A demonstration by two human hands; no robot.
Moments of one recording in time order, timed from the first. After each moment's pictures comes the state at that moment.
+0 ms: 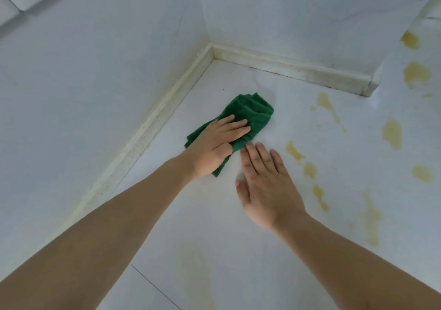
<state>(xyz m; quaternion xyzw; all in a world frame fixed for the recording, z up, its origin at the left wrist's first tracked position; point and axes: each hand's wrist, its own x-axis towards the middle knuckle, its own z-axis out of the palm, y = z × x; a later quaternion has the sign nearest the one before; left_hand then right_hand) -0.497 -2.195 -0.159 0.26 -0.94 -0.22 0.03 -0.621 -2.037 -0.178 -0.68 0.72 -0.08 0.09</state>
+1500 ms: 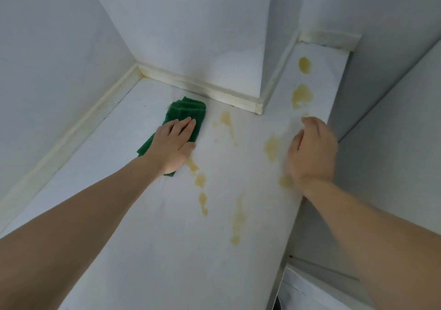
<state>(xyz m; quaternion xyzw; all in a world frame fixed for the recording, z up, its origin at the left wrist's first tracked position) -0.628 -2.165 -0.168 0.42 -0.90 -0.05 -0.10 -0.899 -1.986 -0.151 -0.41 0.86 -0.30 -0.03</state>
